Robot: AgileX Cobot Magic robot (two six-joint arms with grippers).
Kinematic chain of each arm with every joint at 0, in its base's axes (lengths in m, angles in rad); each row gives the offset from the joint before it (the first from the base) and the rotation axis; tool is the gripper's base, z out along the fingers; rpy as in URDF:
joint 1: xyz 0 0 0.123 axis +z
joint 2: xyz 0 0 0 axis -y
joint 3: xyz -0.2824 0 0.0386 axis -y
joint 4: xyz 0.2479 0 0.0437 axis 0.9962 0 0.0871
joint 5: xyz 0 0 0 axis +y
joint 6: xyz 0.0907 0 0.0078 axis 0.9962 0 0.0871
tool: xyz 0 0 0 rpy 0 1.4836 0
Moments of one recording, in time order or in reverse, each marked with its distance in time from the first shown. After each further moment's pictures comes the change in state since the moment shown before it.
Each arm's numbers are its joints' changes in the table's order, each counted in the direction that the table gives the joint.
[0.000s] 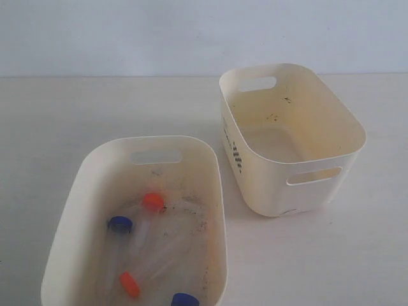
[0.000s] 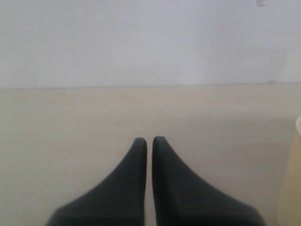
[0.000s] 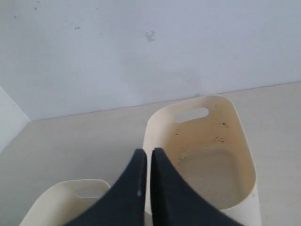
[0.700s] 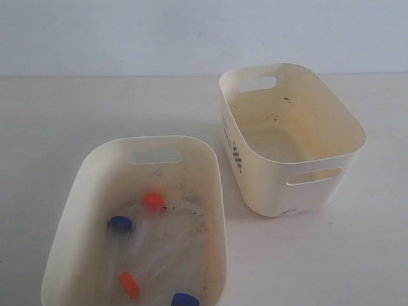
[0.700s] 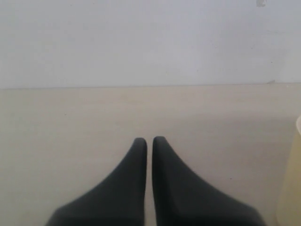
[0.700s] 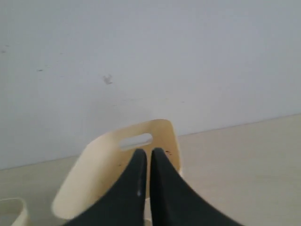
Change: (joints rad) left arm 0.000 0.000 0.000 0.000 0.000 0.000; right arm -0.150 0.439 -0.656 -0.003 -0.532 -0.098
